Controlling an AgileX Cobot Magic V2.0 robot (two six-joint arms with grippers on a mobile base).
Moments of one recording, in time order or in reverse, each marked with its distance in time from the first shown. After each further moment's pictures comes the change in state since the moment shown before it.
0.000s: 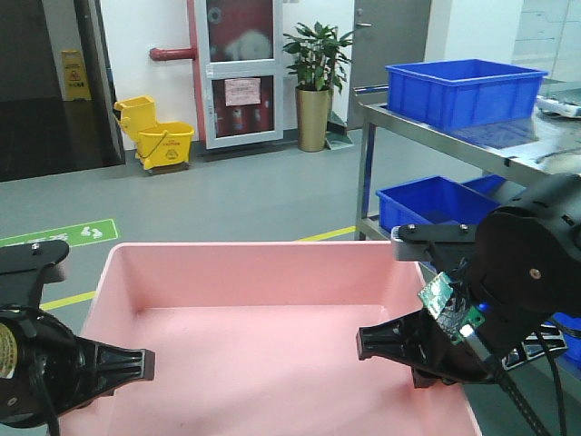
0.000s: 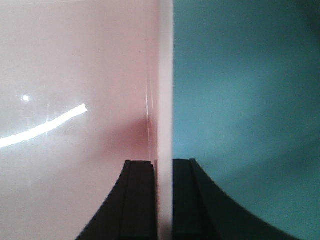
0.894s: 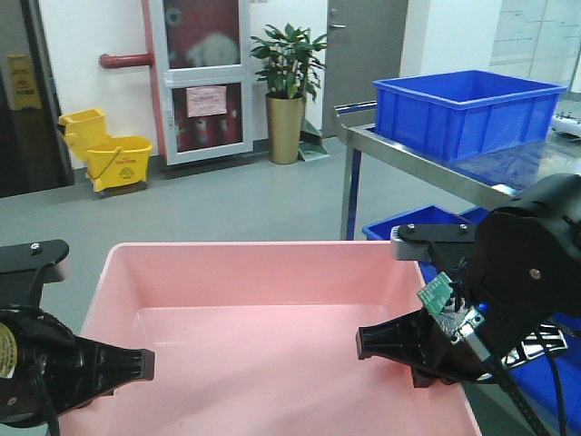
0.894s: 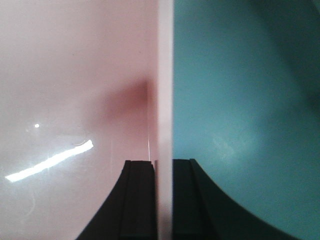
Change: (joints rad) left arm 0.000 0.000 0.000 0.001 0.000 0.000; right arm 0.000 0.000 0.000 0.000 -0.002 0.000
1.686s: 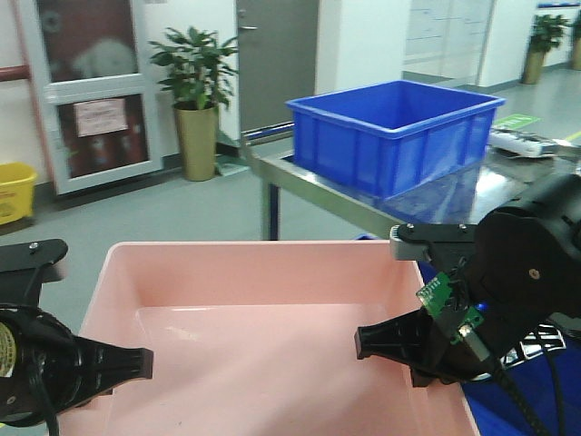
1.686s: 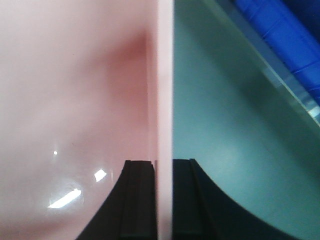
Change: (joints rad) left arm 0.000 0.000 0.000 0.001 0.000 0.000; right arm 0.000 0.000 0.000 0.003 -0.003 0.000
